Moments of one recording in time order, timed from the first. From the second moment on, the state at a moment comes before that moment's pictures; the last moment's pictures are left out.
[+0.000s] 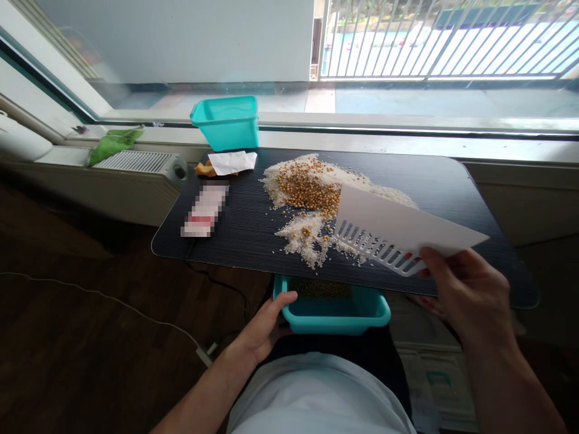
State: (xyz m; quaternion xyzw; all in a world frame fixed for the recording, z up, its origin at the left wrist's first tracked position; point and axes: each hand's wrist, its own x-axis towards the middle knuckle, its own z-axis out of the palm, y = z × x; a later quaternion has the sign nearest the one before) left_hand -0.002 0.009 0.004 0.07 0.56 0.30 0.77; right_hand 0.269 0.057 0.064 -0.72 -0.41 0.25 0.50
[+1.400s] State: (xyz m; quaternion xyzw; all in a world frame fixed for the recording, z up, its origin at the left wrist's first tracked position) left_hand 0.000 0.009 0.001 0.06 0.56 0.30 0.77; right_hand 0.252 0.072 0.043 -0.63 -0.50 0.36 0.46
